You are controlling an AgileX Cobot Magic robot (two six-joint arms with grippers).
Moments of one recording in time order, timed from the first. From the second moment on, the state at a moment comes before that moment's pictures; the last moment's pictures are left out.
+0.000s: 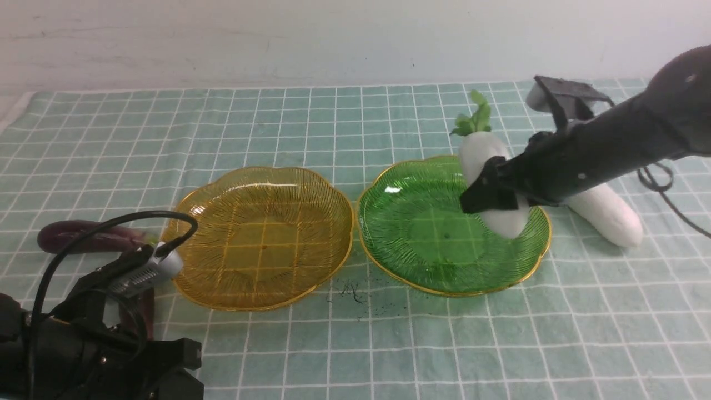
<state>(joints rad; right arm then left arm) 0.25 1.87 -1.30 0.75 0.74 -0.65 0.01 1.27 -0.54 -0.72 0.78 0.35</state>
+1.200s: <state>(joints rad) 0.12 1.90 -1.42 0.60 0.72 -0.59 0.01 1.27 -0.54 -0.71 0.78 0.35</state>
